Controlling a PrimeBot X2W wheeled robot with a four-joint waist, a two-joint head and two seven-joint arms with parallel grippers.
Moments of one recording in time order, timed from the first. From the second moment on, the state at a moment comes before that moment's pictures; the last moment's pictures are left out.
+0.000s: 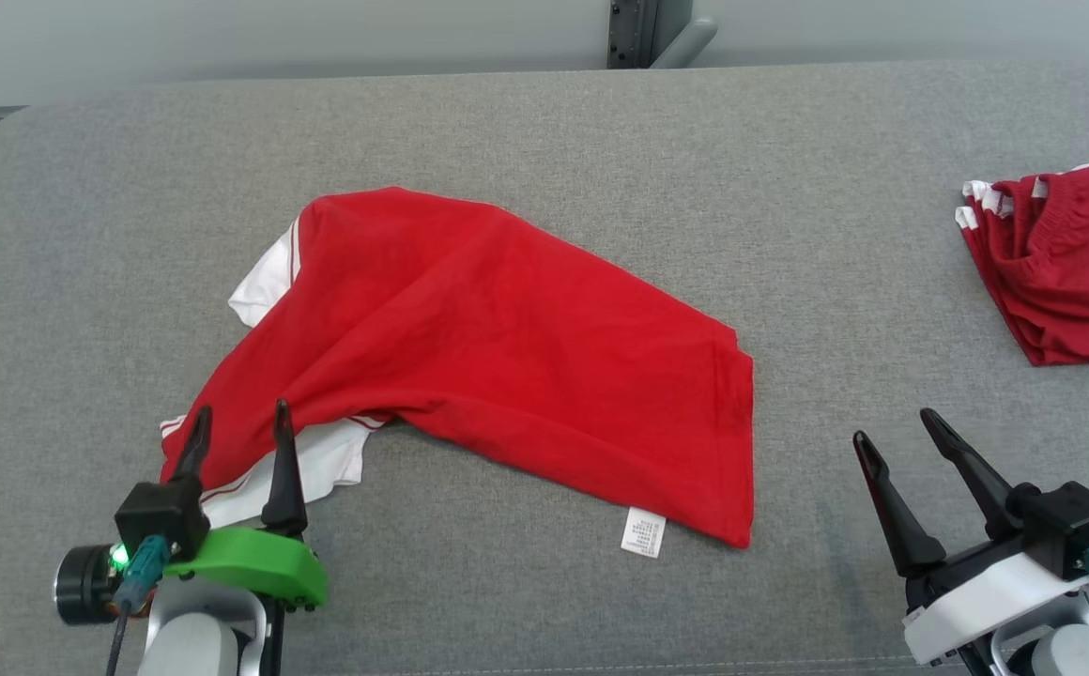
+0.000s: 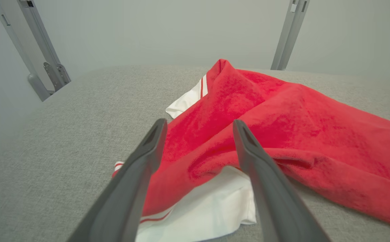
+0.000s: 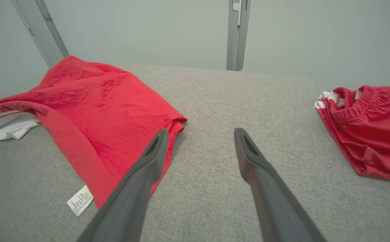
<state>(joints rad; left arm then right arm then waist) -0.15 0.07 -0.03 0.34 -0.18 -0.03 -0.26 0.00 -0.40 0.25 0.08 0.39 0.13 -0.26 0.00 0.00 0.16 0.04</state>
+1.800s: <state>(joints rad) -0.87 0.15 -0.14 0.74 -0.10 0.00 -0.26 -0.22 -0.26 0.25 0.06 0.29 0.13 -0.26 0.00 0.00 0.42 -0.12</state>
